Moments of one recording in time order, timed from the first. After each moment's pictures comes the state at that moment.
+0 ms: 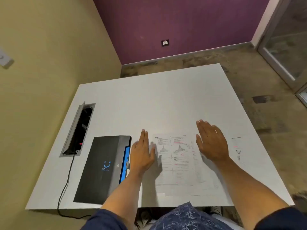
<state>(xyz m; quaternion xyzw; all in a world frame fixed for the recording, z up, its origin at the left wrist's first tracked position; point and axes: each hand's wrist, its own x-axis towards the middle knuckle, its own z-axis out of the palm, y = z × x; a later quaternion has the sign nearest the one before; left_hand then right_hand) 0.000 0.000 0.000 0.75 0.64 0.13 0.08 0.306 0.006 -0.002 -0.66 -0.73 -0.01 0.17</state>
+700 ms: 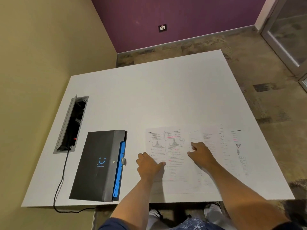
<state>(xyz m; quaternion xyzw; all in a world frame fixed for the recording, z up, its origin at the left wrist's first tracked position) 0.043 -0.028 -0.059 0.50 0.82 -0.04 0.29 0.281 -0.018 -0.066 -0.75 -0.53 0.39 0.08</state>
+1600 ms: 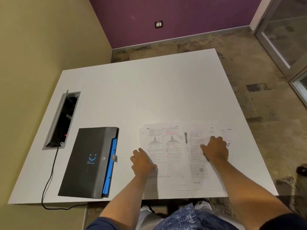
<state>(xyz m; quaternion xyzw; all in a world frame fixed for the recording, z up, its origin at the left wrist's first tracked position) 0.060 -0.033 -0.061 0.53 0.80 -0.07 0.28 0.351 -0.018 -0.060 -0.86 -0.45 0.25 0.02</state>
